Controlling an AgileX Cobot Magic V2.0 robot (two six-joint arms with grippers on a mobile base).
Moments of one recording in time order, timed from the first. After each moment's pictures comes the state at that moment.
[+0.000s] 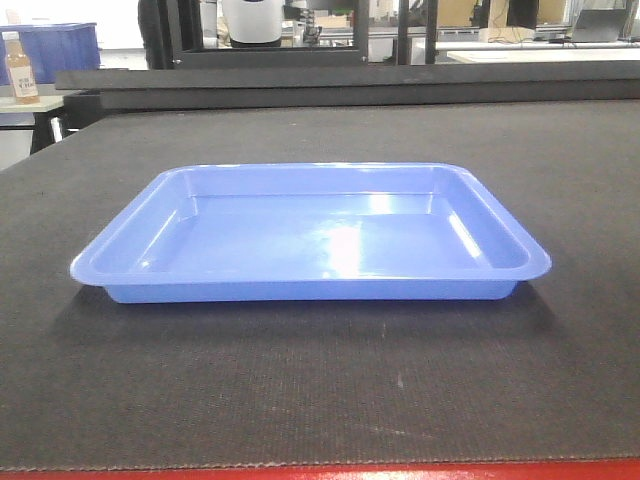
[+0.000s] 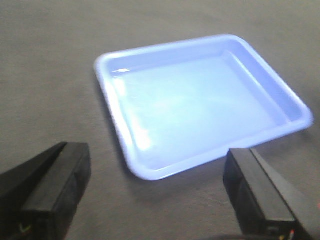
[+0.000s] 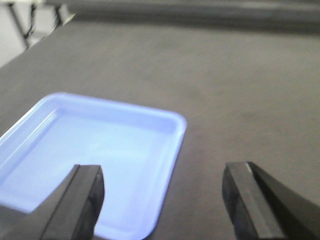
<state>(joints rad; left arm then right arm) -0.36 0.75 -0.82 -0.29 0.67 0.21 0.24 0.72 -0.80 0.19 0.49 -0.08</state>
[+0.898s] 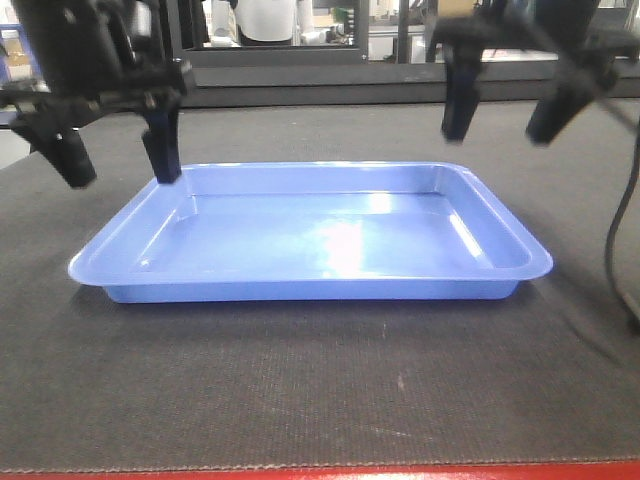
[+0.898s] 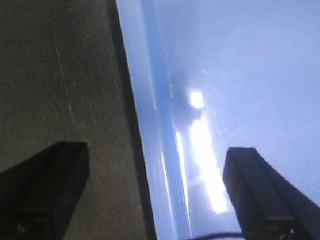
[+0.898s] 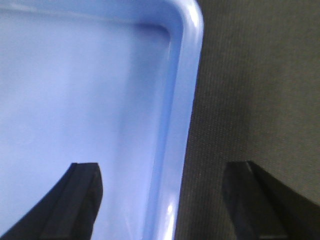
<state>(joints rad) -0.34 1.96 -1.68 -0.08 1.10 -0.09 0.27 1.82 -1.52 0.07 0.90 0.20</state>
